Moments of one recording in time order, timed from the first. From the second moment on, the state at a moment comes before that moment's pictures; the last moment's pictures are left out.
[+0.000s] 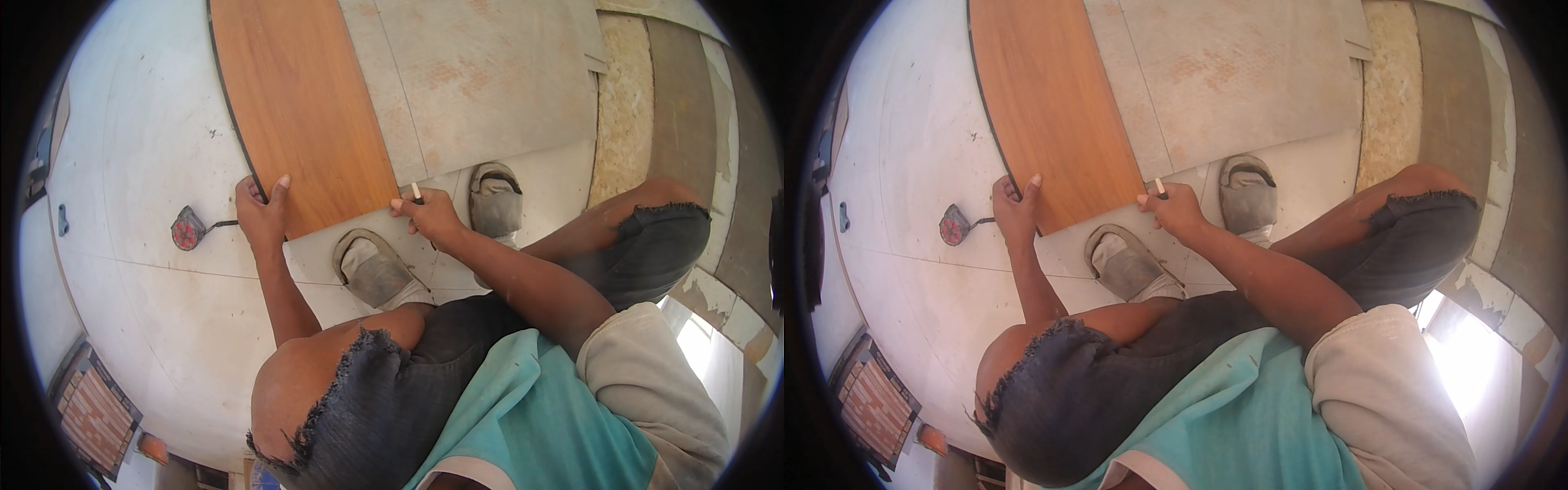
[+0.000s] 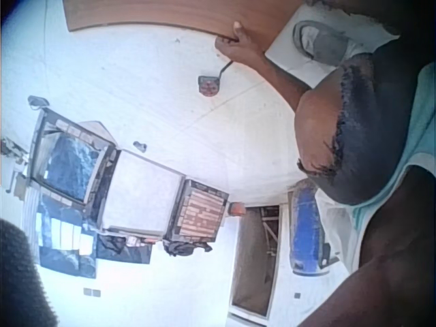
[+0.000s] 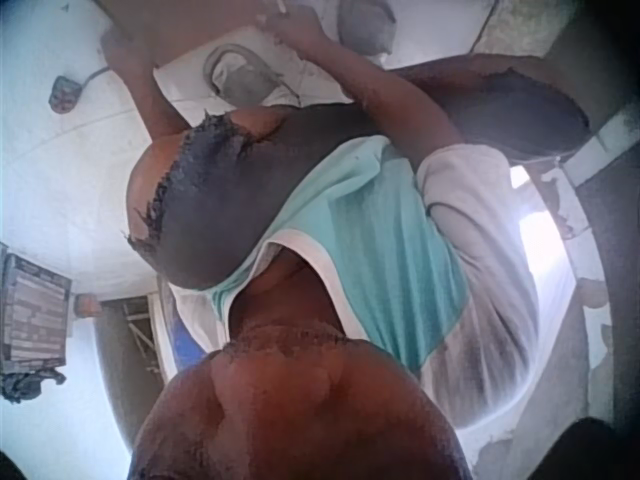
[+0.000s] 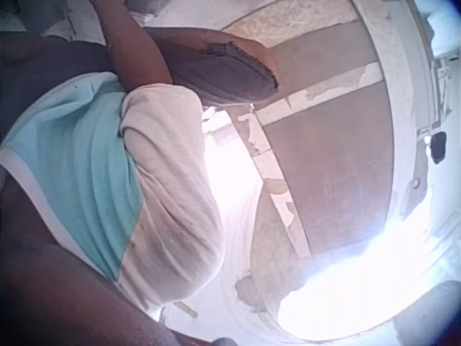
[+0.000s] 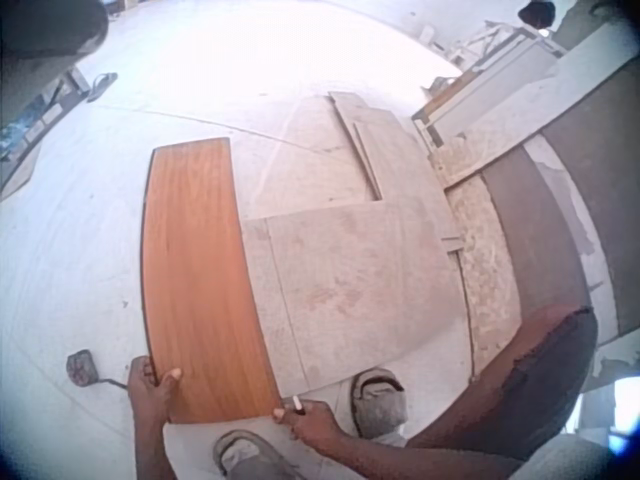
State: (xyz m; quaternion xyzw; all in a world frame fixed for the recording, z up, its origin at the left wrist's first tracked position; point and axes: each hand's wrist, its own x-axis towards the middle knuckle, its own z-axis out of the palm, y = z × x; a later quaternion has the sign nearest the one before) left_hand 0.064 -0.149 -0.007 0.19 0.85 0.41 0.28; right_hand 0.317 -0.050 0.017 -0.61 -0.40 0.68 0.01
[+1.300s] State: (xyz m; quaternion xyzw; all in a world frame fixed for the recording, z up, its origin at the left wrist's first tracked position) left_hand 0.064 -0.149 -0.004 0.19 0.85 0.41 0.26; right_hand 0.318 -0.051 0.011 -0.61 -0.42 0.67 0.00
